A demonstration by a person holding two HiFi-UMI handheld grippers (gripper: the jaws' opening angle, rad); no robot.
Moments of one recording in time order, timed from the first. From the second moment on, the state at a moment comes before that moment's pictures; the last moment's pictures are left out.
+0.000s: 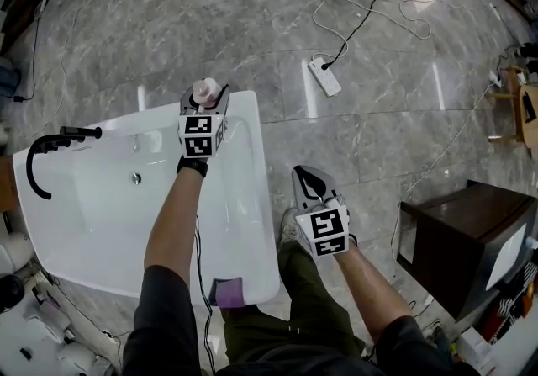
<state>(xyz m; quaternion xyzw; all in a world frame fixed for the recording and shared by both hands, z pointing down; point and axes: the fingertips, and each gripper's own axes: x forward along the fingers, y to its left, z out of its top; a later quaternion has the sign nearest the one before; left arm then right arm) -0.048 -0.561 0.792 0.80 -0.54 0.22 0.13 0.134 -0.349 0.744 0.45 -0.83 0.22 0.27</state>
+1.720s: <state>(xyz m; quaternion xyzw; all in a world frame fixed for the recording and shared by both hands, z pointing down) -0.126 -0.180 0.463 0.83 -0.52 0.15 0.11 0.036 -0.157 0.443 0.47 -0.86 0.13 0.15</state>
